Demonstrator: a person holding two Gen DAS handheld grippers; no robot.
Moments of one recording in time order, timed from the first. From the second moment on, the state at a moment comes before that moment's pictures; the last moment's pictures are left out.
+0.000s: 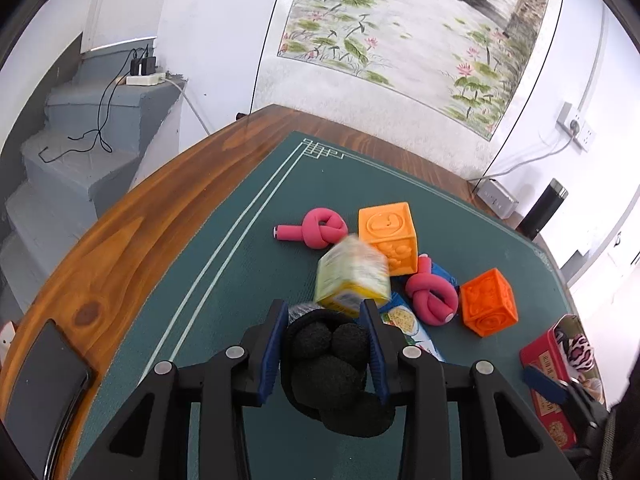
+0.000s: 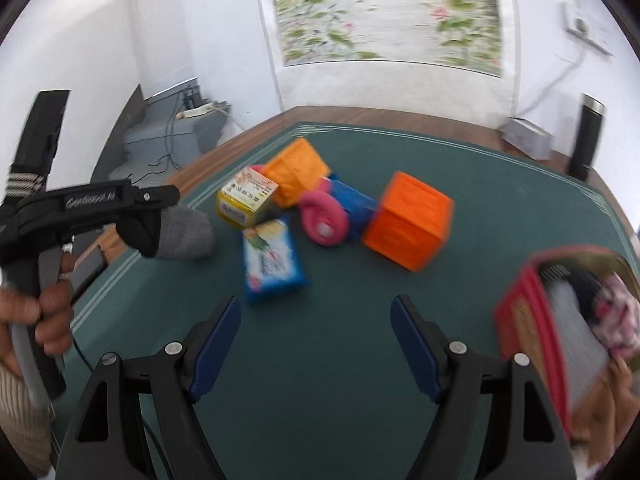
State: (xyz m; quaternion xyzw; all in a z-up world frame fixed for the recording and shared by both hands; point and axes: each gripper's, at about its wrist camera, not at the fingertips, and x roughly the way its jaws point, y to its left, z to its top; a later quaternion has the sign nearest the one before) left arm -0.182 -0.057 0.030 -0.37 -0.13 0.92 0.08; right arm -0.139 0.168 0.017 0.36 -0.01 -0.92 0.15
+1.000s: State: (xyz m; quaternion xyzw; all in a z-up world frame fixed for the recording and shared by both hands) left arm -0.161 -0.068 0.009 -0.41 -0.16 0.89 0.09; right arm -0.182 0.128 -0.022 0.40 0.04 -0.91 0.11
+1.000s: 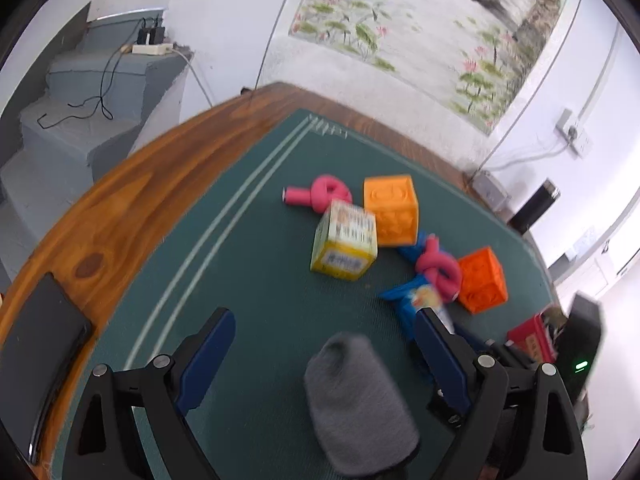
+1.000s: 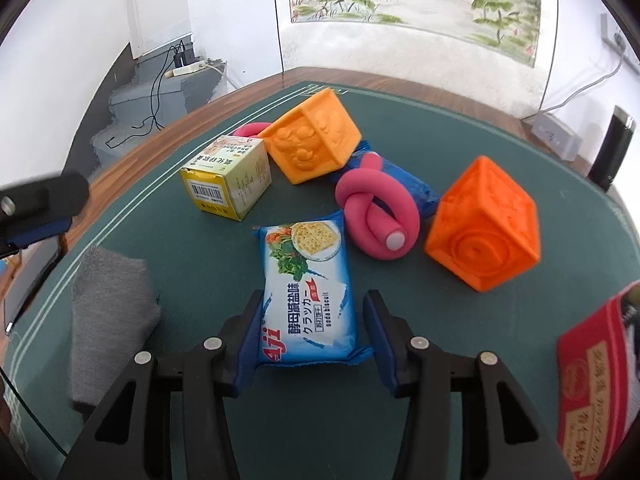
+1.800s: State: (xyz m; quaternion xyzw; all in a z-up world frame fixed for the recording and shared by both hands) left arm -0.154 0.004 -0.018 -0.45 -0.09 0.88 0.14; right arm -0.110 0.196 0.037 0.30 0.00 -0.95 0.05
